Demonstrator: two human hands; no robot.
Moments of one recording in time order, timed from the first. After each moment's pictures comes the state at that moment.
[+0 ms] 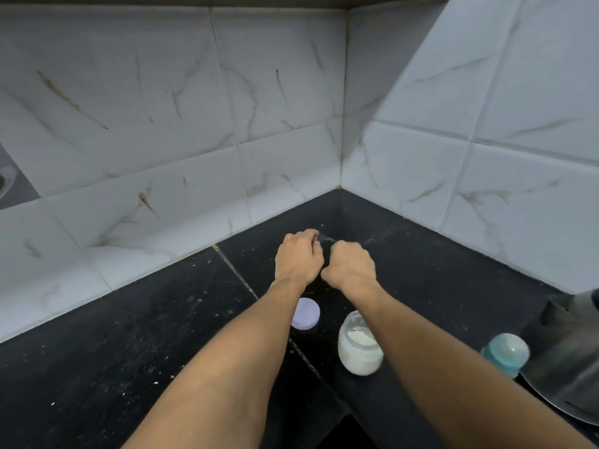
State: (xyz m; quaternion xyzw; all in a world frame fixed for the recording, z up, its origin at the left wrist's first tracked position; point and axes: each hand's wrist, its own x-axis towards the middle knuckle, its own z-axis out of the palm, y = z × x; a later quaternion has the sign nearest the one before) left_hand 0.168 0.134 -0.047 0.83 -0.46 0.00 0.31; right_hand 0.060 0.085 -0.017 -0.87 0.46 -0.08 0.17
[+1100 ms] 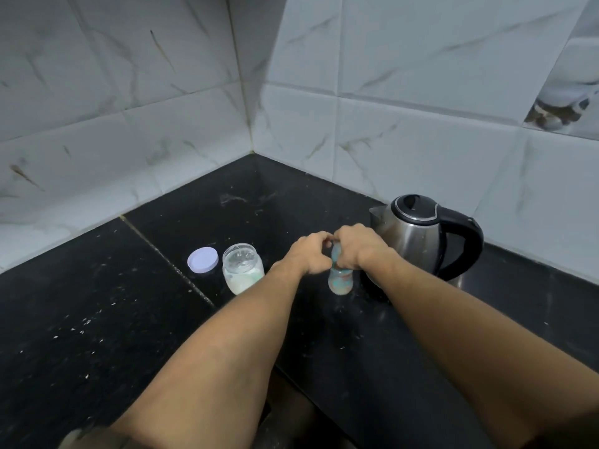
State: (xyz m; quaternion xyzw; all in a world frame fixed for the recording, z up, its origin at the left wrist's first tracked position) left_hand -0.103 0.090 -0.074 0.76 -0.56 -0.26 0.20; right_hand -0.229 0.041 -0.030 -0.87 0.47 0.07 0.11
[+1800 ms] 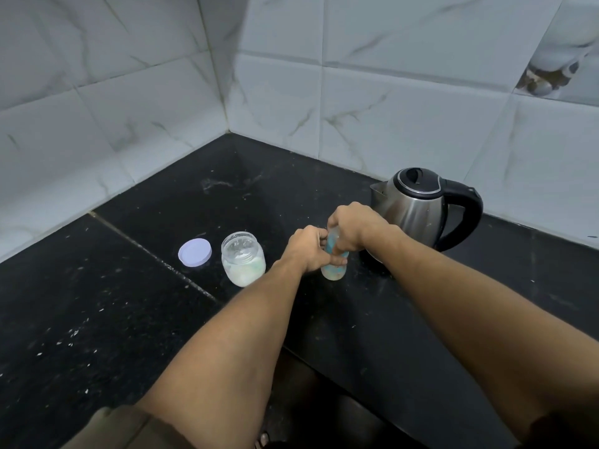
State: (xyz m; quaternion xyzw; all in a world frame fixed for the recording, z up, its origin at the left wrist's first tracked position) left_hand -0.085 0.101 -0.110 0.71 -0.57 -0.33 0.24; right_hand -0.213 0.056 -0.025 -0.86 0.48 0.10 0.11
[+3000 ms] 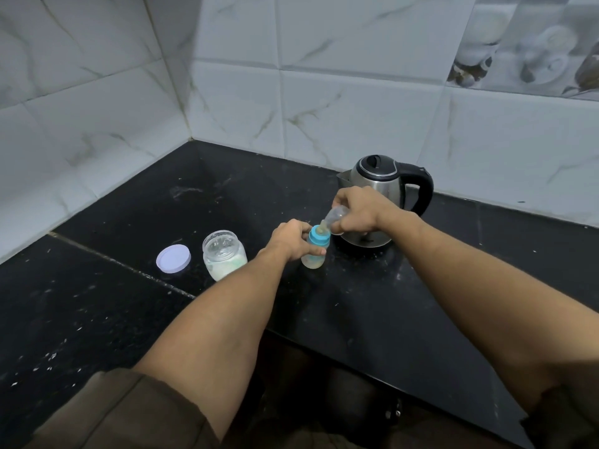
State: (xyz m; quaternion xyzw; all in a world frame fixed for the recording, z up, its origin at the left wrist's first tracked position) left_hand -0.091 0.107 -0.102 0.69 -0.62 -0.33 0.18; right_hand -0.277 0.080 -0.005 -0.82 0.54 -0.04 0.18
